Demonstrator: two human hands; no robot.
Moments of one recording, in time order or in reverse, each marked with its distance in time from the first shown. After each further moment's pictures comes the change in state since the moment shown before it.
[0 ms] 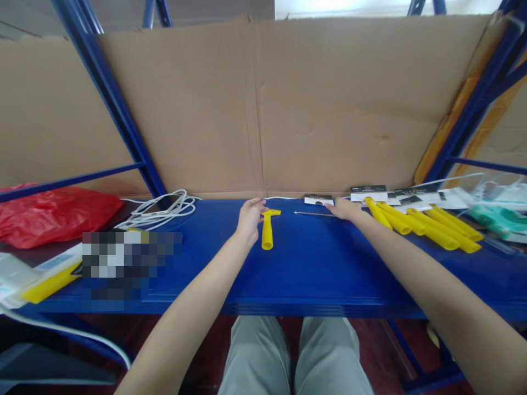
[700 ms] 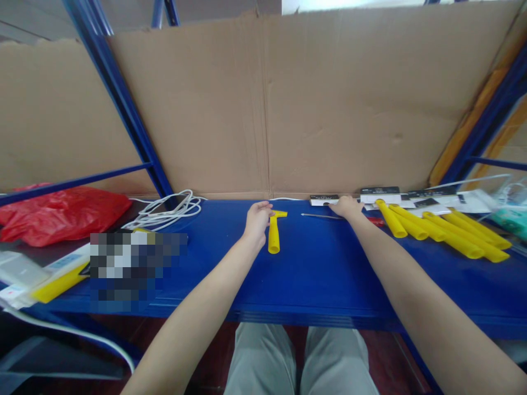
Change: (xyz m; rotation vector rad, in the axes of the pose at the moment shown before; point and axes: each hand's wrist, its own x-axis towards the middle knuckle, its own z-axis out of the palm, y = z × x) left_hand -0.007 0.002 0.003 -0.035 0.068 -0.026; right_hand 0.027 -0.018 0.015 0.072 0.157 0.164
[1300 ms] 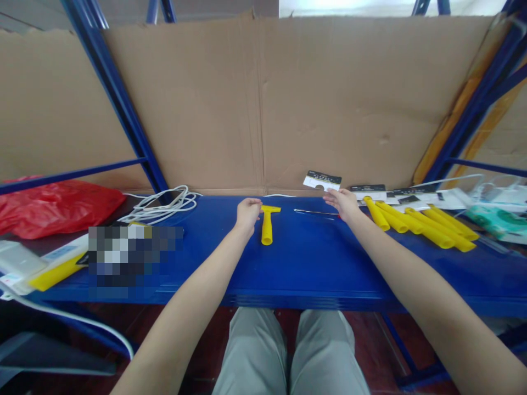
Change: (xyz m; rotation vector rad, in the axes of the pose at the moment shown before) left_hand 0.021 -0.009 -0.006 0.201 0.051 0.081; right_hand -0.034 0.005 -0.014 1.549 0.006 0.054
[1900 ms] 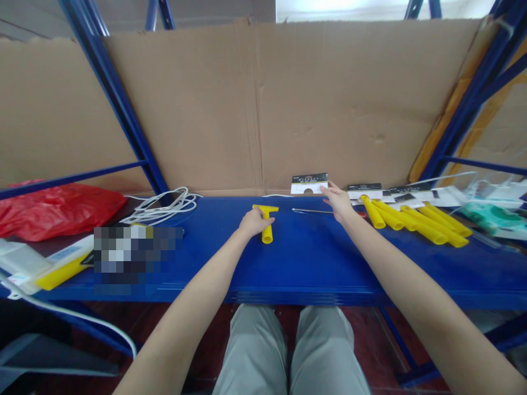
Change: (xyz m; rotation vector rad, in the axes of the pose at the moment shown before) left_hand 0.005 -0.019 -0.004 0.994 -0.268 0.205; right_hand -0.011 -0.002 0.005 -0.127 -0.072 -0.207
